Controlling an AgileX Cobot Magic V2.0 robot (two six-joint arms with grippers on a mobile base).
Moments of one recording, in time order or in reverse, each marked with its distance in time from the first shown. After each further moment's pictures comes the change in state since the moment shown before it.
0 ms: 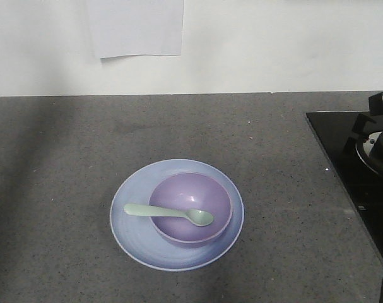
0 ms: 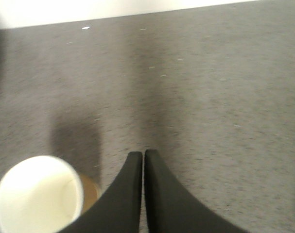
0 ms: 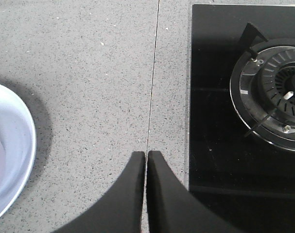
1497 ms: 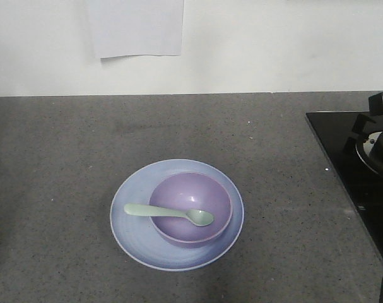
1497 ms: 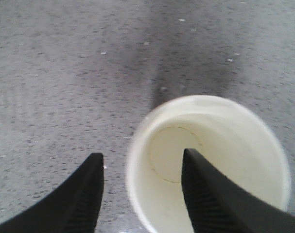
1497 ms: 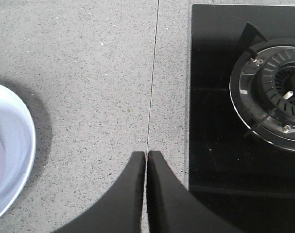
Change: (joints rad) left arm 0.382 0.160 0.129 -0.030 -0.047 -0.053; right arm 0.000 0.000 0.000 0.000 0.000 0.000
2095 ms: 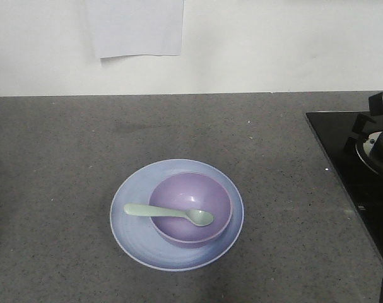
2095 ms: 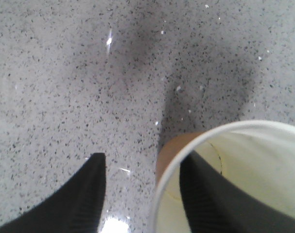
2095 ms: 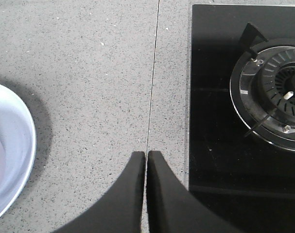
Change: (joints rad) left arm 0.028 0.104 0.000 -0.039 -0.036 0.009; right arm 0.000 0.000 0.000 0.000 0.000 0.000
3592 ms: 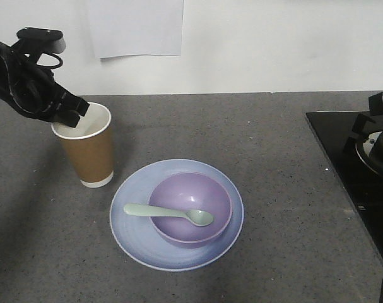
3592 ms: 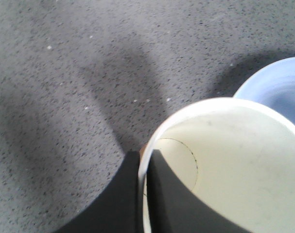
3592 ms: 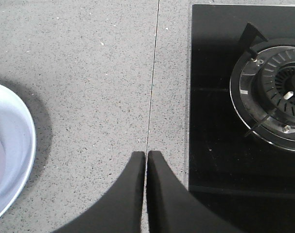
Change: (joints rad) left arm -0.652 -0.080 -0.001 -0.213 0.003 0.280; right arm 0.000 0.000 0.000 0.000 0.000 0.000
